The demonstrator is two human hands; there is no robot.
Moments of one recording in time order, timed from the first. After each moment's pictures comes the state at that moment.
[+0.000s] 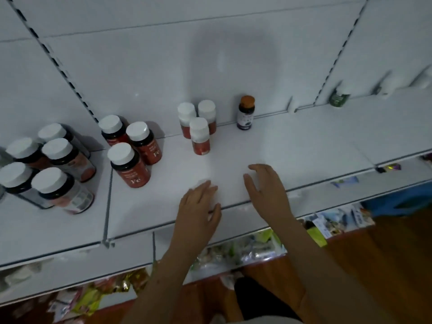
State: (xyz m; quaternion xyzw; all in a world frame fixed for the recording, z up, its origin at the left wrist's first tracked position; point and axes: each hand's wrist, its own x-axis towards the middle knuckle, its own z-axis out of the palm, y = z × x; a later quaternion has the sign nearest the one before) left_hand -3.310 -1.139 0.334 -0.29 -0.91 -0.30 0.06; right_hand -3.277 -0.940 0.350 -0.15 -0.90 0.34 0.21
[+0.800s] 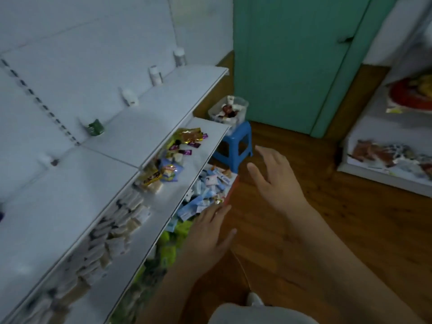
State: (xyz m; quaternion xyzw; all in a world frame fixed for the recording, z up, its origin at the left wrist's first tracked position) left_hand -3.046 -0.801 0.337 -0.69 -0.68 -0.19 -0.18; right_hand -2.870 -0.666 0.411 -0.49 -0.81 0.19 0.28
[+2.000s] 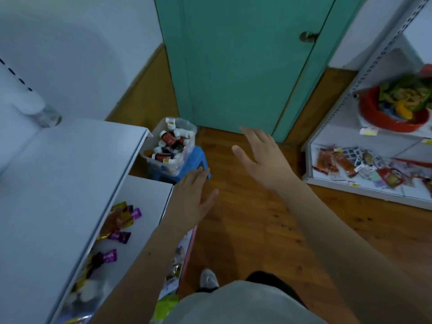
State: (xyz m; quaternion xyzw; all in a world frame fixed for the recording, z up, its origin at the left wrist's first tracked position) left_hand -3.085 -0.164 0.322 -0.73 -0.63 -0.19 -0.18; right_hand -2.878 -0.096 0.406 -0.57 -0.79 0.15 0.17
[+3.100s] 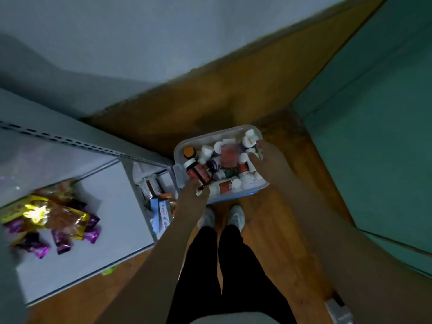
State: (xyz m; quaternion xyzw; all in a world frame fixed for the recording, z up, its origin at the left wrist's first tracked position) left_hand -3.210 0.236 0.118 0.02 -0.86 -0.30 -0.42; right_hand -3.154 0.457 0.111 -0.34 -0.83 0.41 -0.12
